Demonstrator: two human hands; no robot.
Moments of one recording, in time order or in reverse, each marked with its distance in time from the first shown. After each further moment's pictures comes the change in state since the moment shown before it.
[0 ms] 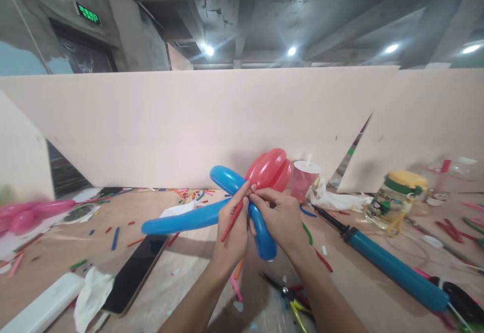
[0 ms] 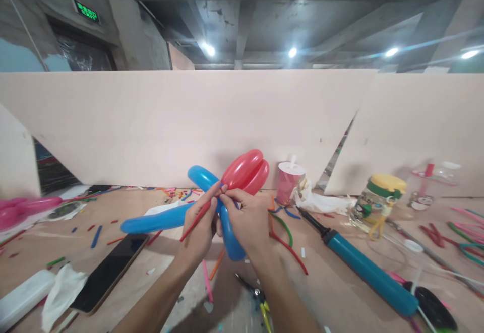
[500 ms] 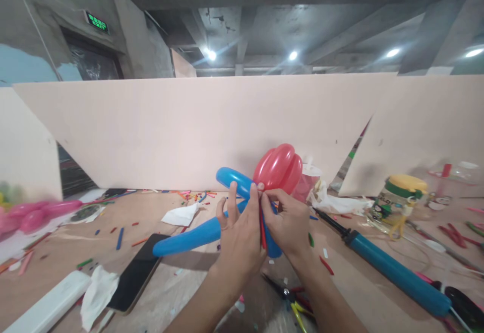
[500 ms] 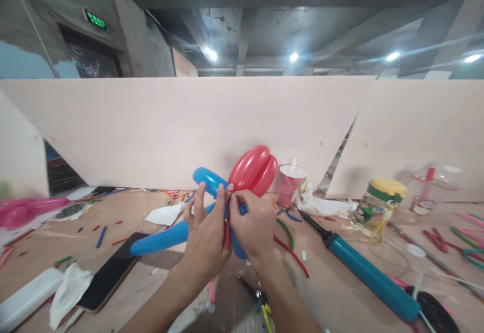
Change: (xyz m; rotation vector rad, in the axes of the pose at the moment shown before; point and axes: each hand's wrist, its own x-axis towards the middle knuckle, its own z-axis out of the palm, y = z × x) left_hand -0.019 -0.001 -0.002 1.343 0.017 0.683; right_hand -0.007 -0.006 -0.003 -0.268 0.263 -0.232
